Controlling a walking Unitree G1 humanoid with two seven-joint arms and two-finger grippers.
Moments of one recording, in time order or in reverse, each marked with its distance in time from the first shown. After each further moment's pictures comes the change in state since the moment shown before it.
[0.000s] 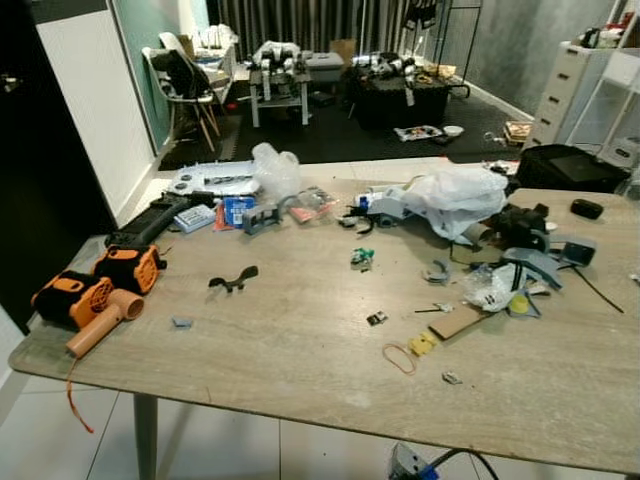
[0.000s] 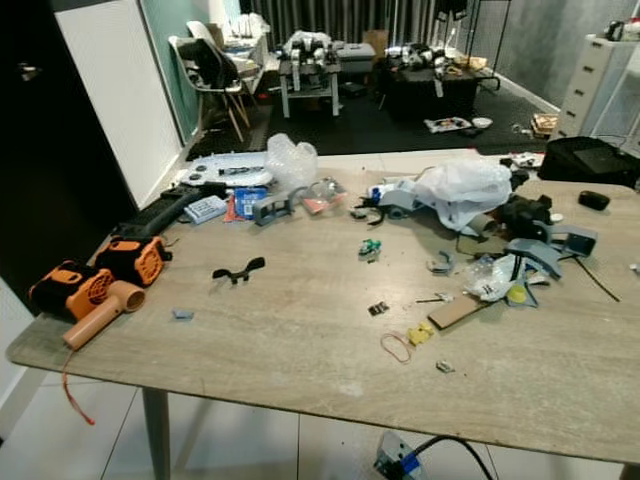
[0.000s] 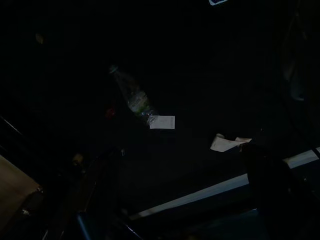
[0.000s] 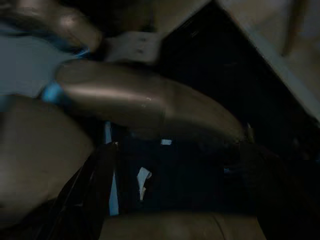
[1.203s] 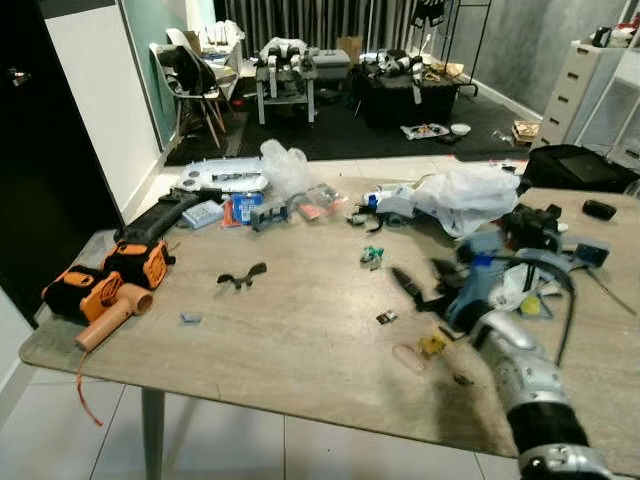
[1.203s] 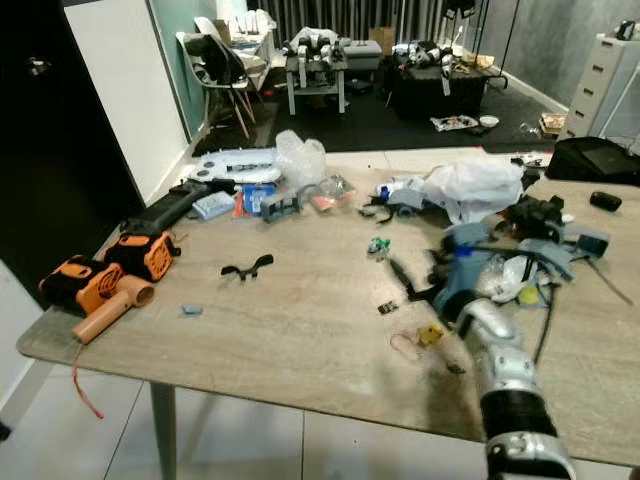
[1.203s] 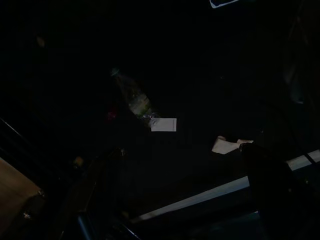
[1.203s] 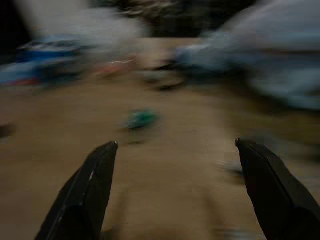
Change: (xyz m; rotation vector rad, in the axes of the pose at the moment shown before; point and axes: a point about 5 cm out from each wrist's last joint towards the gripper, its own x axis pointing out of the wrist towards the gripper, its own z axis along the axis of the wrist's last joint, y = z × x) left arm 0.000 0.000 0.009 0.024 -0.032 0.001; right arm -0.153 -0.075 0.184 -0.099 -0.827 -1.334
